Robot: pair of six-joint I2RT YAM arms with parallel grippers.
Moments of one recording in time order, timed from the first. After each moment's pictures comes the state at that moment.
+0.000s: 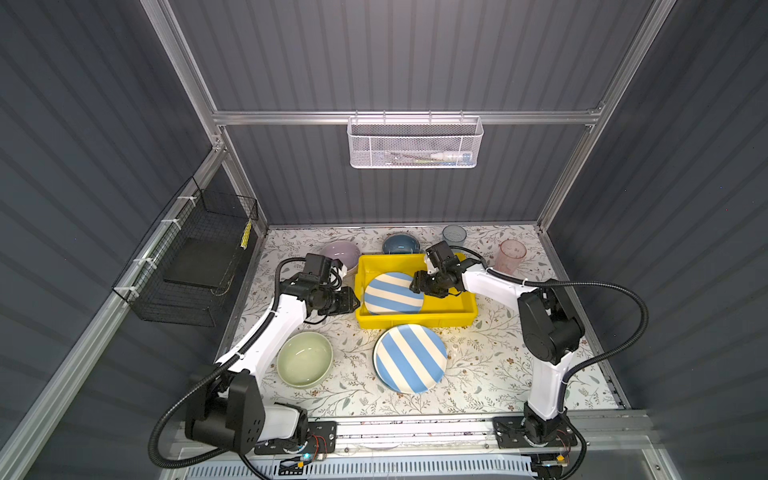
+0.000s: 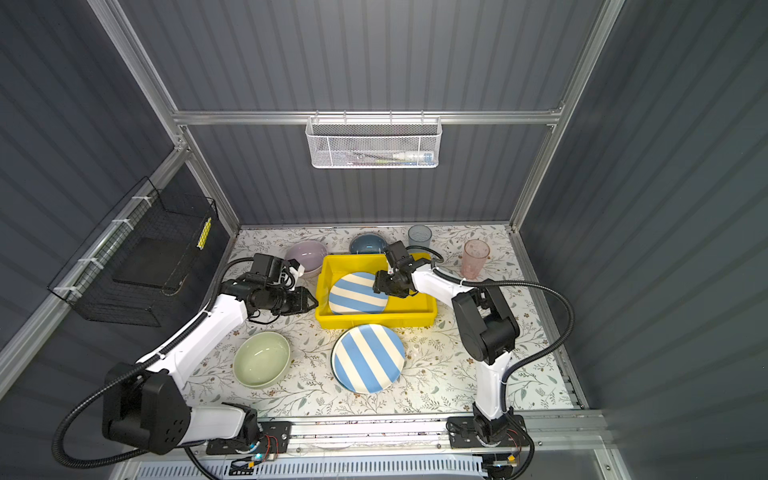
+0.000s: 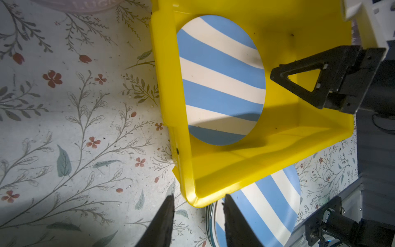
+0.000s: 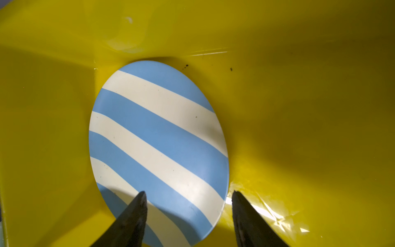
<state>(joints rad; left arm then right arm) -0.29 1.32 1.04 -0.74 0.37 -0.28 0.54 1.92 1.37 -0.45 -0.19 0.58</state>
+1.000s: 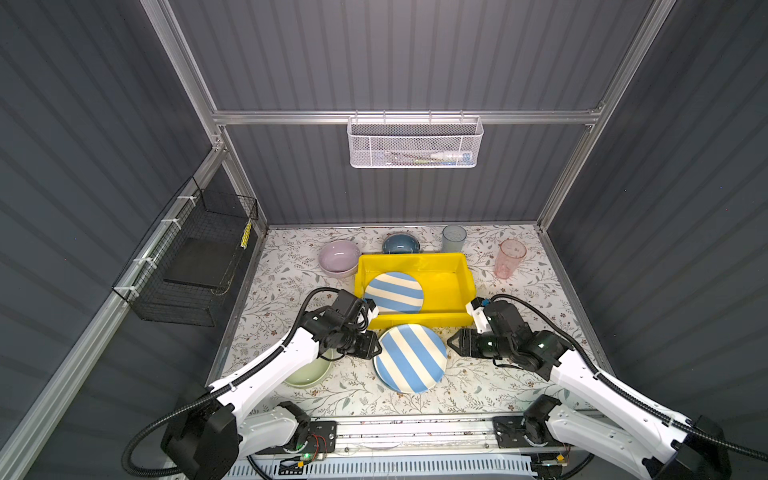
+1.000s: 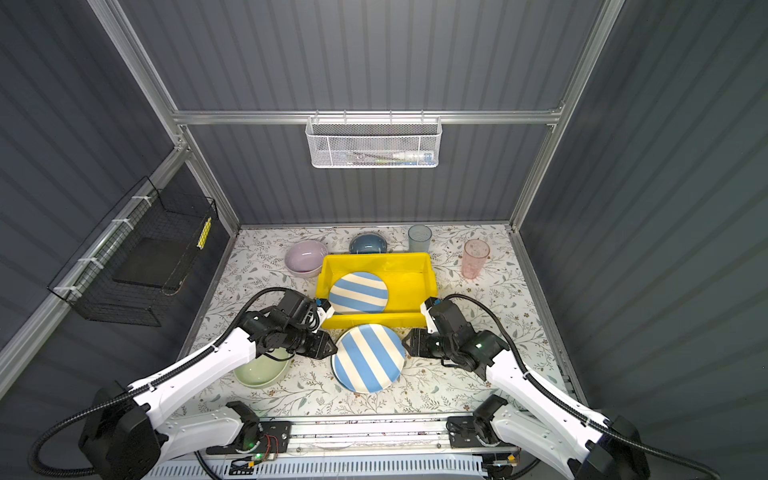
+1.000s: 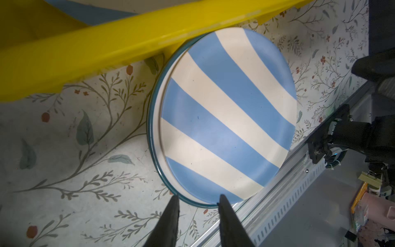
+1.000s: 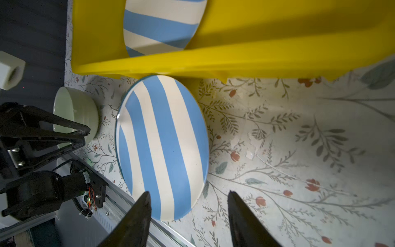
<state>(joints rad) -0.65 1.21 0.79 -0.72 0.36 -0.34 0.64 0.91 0.59 -0.57 -0.24 0.69</state>
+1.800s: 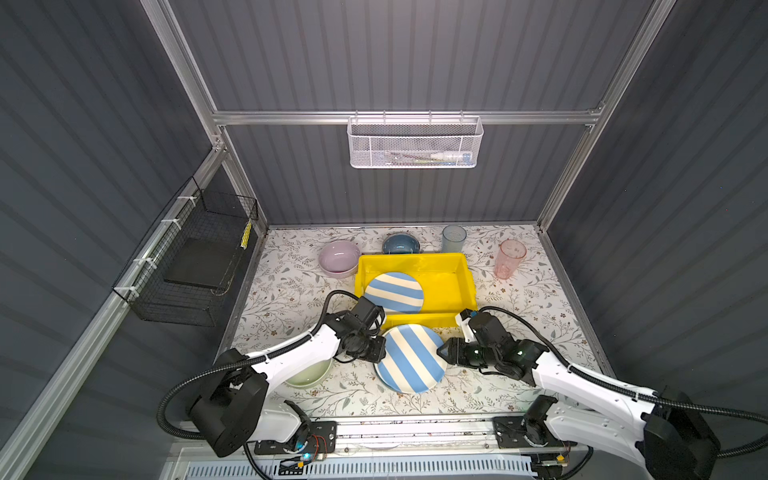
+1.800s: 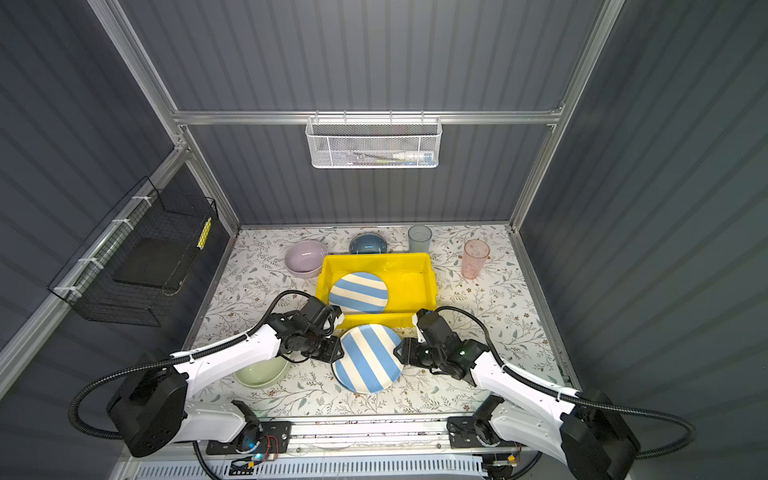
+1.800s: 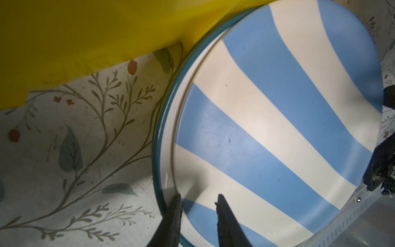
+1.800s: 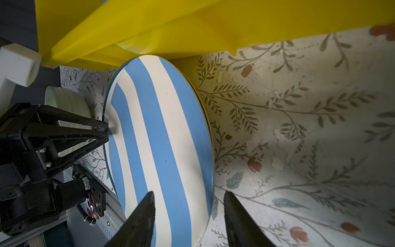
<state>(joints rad) -0.73 1.37 0.76 -0.58 0.23 -0.39 0.72 1.05 0.47 -0.28 -0.24 0.82</state>
